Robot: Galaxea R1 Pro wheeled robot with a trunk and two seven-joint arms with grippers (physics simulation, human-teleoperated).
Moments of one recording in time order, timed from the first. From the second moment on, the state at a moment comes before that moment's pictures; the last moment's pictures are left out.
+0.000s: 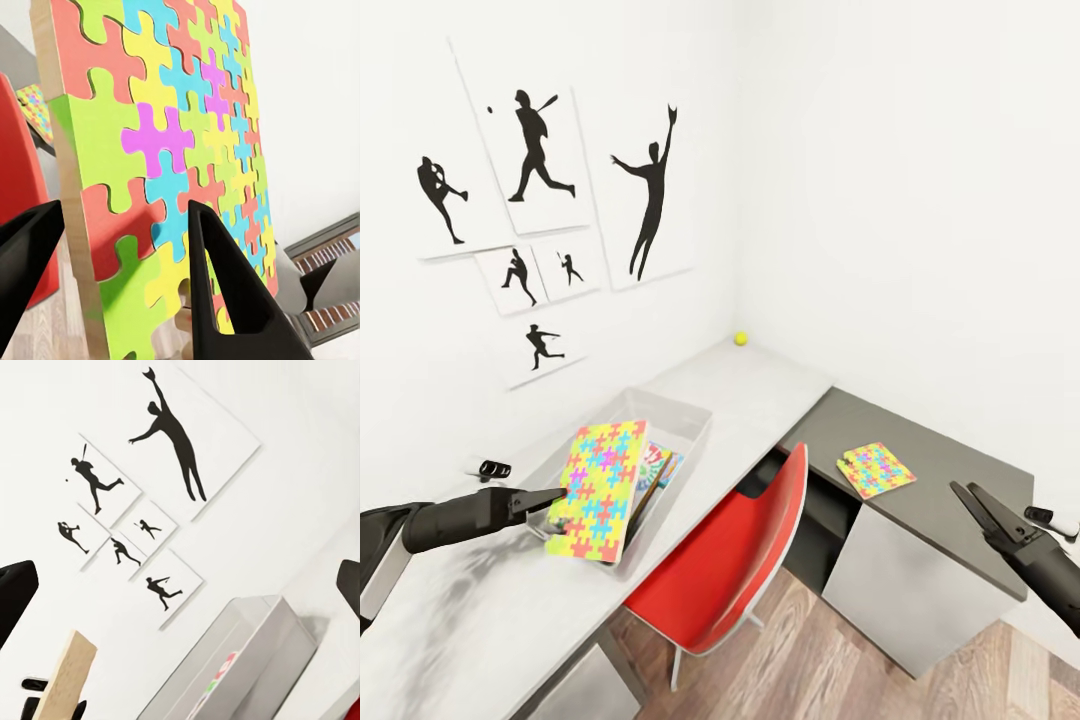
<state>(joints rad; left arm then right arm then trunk) -0.51 0.46 0.11 -1.14 0.46 0.93 -1.55 -0.20 -0.24 -0.59 -1.37 -0.84 0.62 1.15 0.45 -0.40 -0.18</state>
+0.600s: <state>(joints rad) -0.51 0.47 0.11 -1.14 0.46 0.93 -1.55 -0.20 -0.24 -0.59 -1.37 -0.84 0.61 1.15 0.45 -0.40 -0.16</state>
